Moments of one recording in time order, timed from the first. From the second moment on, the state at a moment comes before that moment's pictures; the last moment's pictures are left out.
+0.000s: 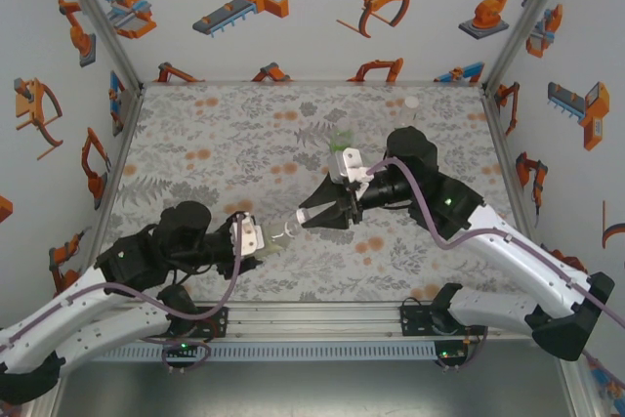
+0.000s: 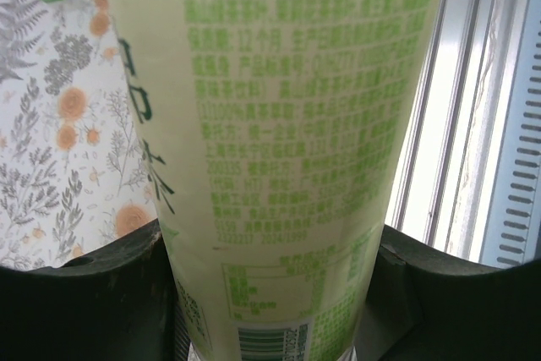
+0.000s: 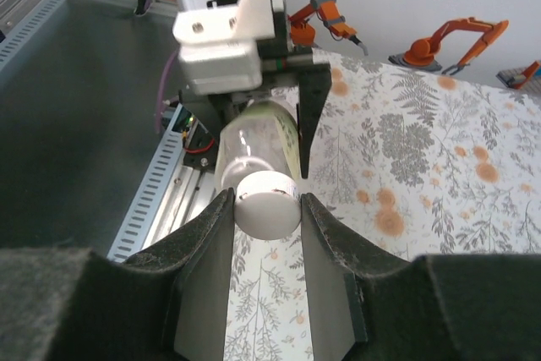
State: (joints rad) left arm -1.01 0.61 0.79 -0.75 0.19 0.40; right arm 0.86 1.09 1.16 -0.26 -0.93 -0.29
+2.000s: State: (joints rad) left arm -1.01 0.65 0.79 -0.76 0.26 0.38; right arm 1.06 1.25 1.47 -0.84 -0.66 -0.74
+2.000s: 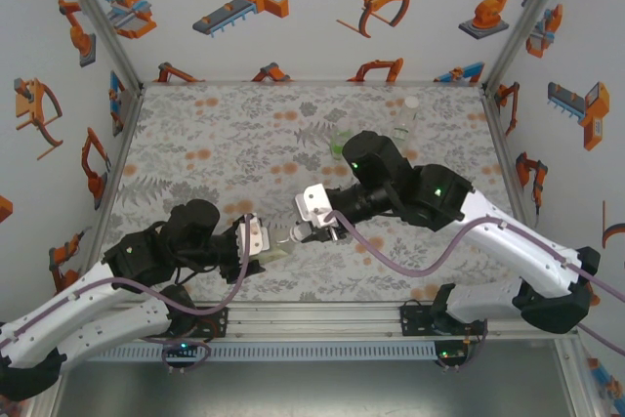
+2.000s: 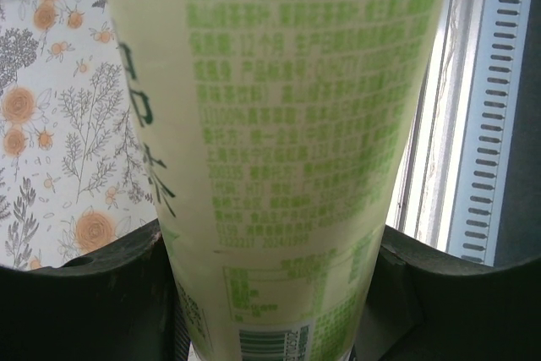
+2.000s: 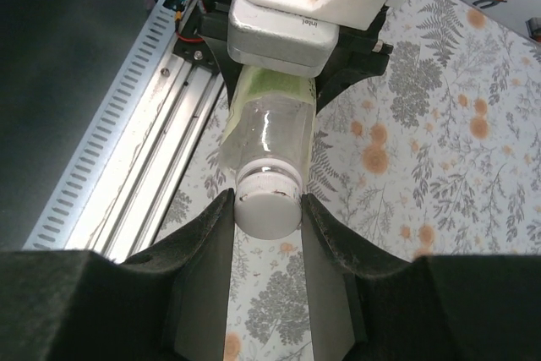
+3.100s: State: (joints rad) left arm -1.00 0.78 0.77 -0.68 0.08 0.38; right arm 0.94 1.17 1.23 -0.56 -0.30 0.85
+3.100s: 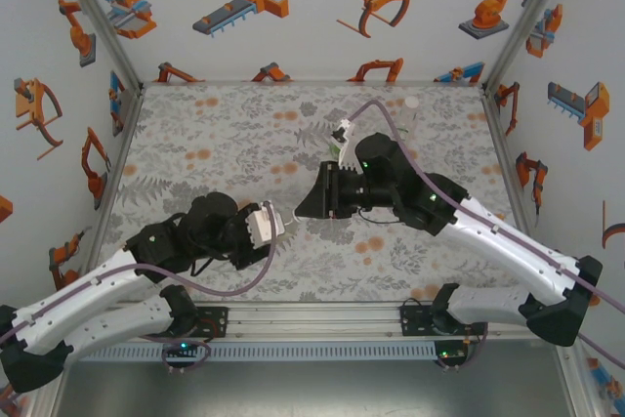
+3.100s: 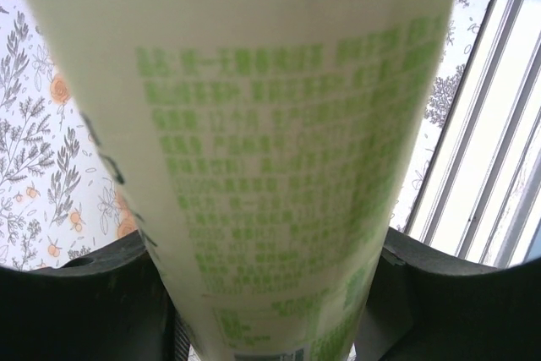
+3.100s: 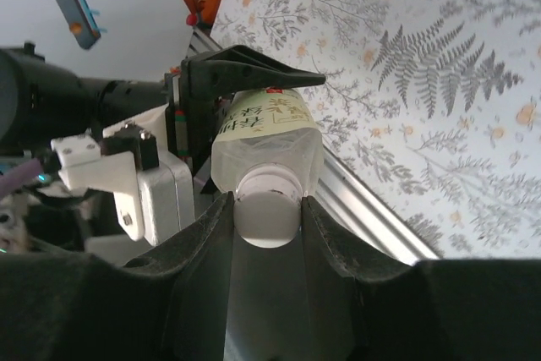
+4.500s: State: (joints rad) left arm -1.01 0.81 0.77 -0.49 0.07 0.37; right arm 0.91 1.03 1.17 -0.82 0.14 0.61
